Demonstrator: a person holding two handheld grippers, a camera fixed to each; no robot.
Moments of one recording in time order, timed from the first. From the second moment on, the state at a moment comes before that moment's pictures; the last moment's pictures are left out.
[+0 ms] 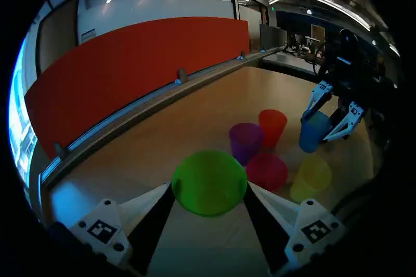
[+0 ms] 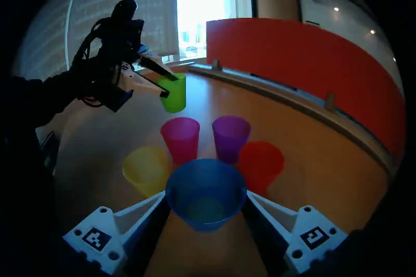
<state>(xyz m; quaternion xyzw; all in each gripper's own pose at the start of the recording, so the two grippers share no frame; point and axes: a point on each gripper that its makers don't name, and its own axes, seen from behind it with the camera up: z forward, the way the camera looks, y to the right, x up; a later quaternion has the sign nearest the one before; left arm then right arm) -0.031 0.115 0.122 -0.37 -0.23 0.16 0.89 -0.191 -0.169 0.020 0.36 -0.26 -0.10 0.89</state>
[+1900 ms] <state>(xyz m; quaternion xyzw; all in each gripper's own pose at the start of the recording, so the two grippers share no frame) 0.095 0.124 0.074 -0.36 -0.05 0.06 0.93 -0.067 -0.182 -0.002 0.33 -0.14 -0.08 0.93</state>
